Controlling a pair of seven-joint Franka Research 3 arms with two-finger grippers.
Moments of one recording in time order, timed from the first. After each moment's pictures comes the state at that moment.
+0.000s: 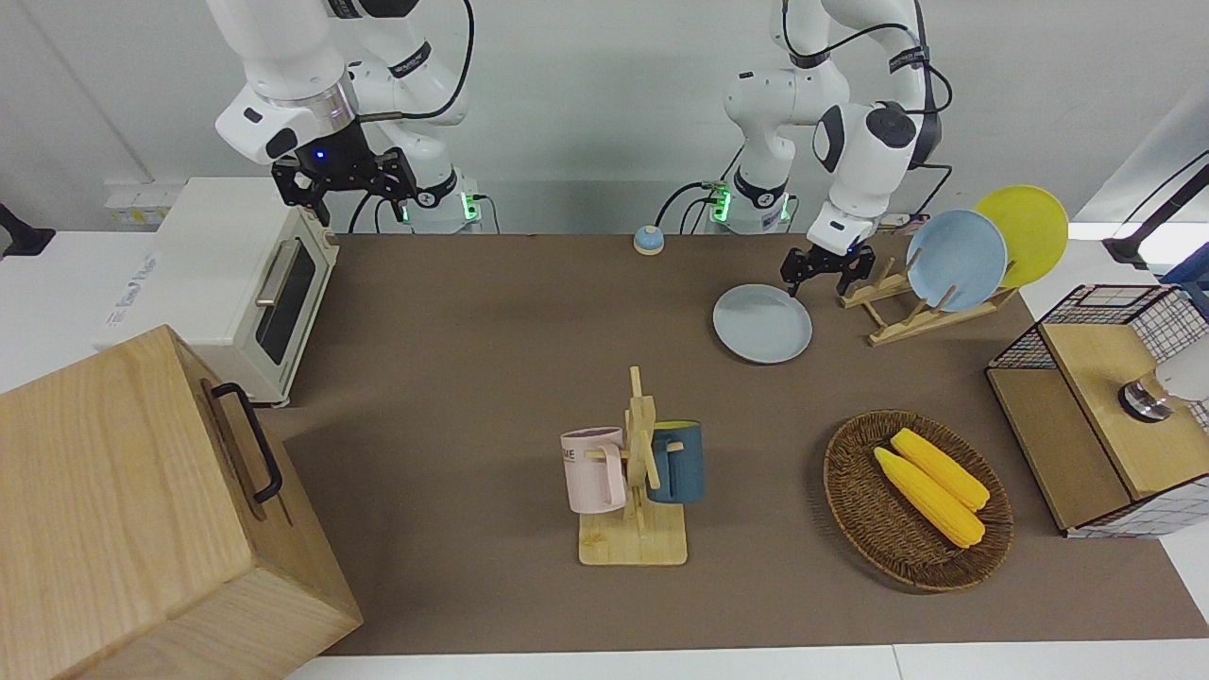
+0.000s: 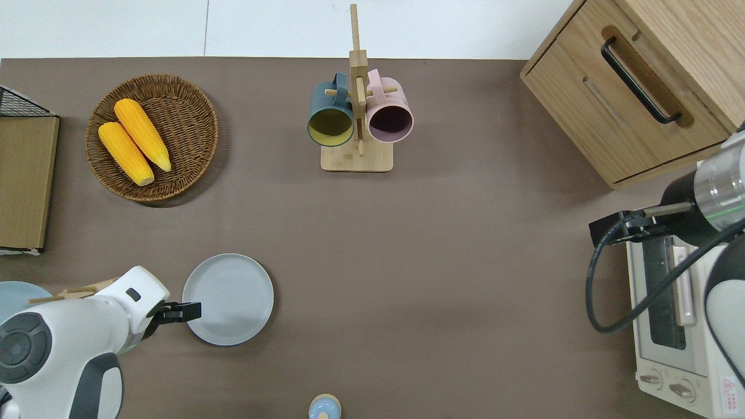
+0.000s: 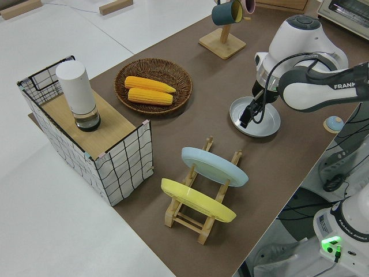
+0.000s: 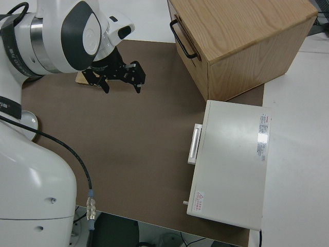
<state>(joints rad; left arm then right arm) -0.03 -0.33 -0.02 -2.62 -0.01 2.34 -0.04 -0.26 0.02 0.38 -1.48 -0.03 1.38 0.04</state>
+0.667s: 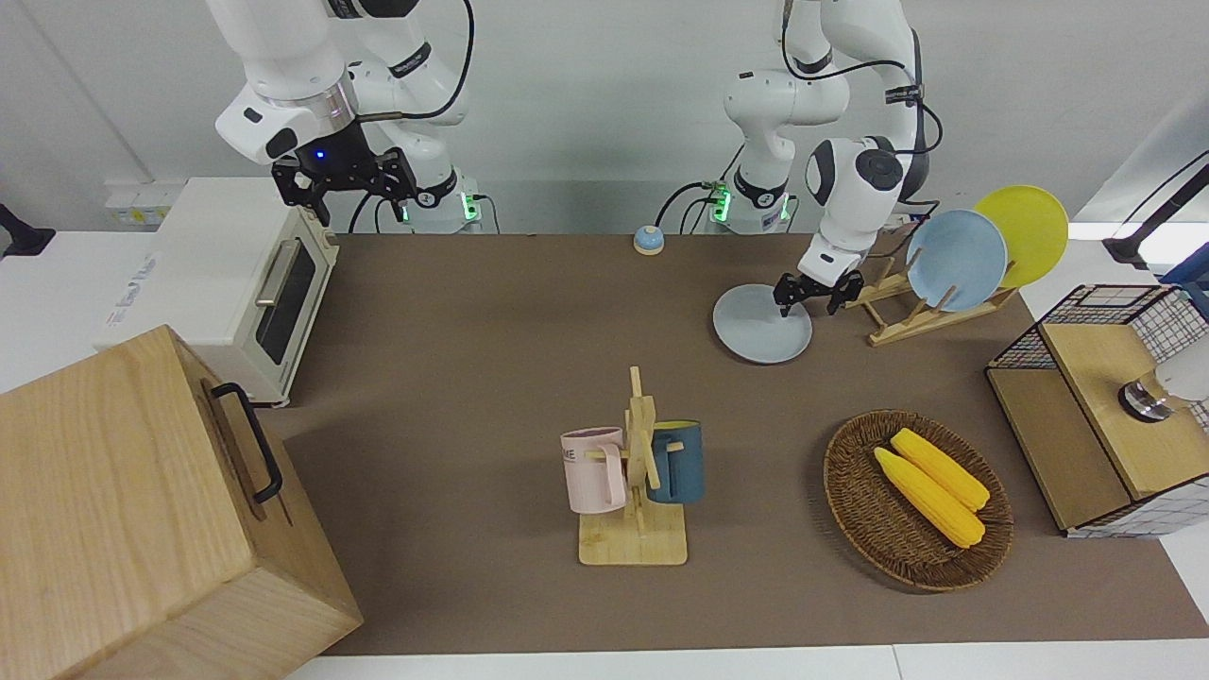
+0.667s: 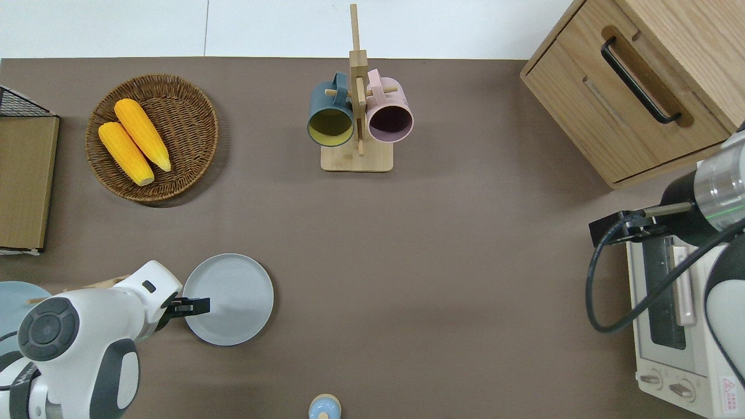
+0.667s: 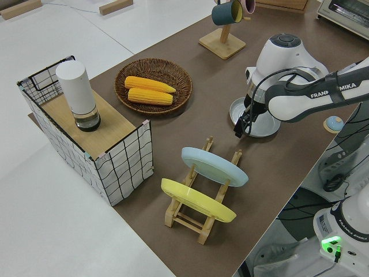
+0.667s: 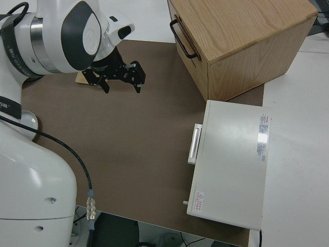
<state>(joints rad) -0.03 -0.18 -0.02 -2.62 -0.01 2.44 -0.04 -0.26 0.02 0.38 -1.48 -0.03 1.38 0.04</state>
